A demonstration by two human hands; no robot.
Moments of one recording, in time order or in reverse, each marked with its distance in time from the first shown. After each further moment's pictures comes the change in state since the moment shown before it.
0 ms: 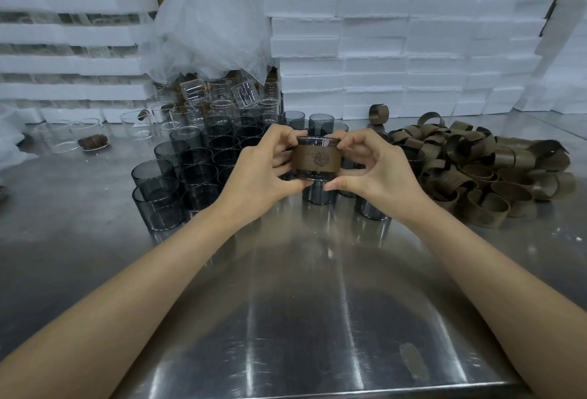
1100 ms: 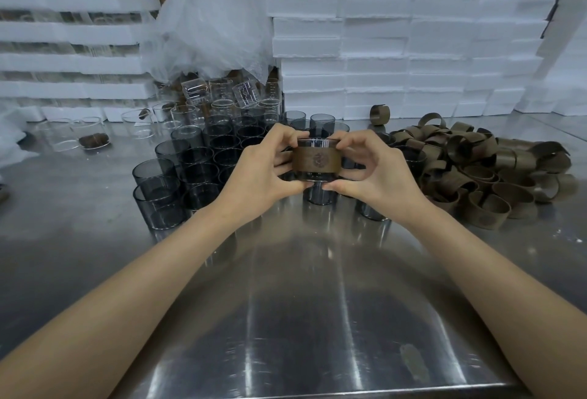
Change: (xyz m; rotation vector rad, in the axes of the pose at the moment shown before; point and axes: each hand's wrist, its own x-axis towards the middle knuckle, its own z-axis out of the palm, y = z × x) left_hand 0.001 -0.001 -0.002 0.031 -0.033 -0.001; right_hand -0.002 -0.002 0.003 -0.031 -0.028 -0.054
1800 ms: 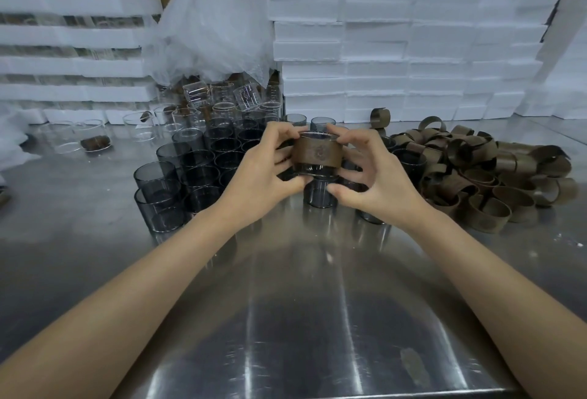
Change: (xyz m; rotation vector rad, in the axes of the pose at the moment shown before) left_hand 0.001 0.000 -0.001 -0.044 0.020 0.047; right_hand -0.001 -0.001 -0.001 -0.011 -0.085 -0.014
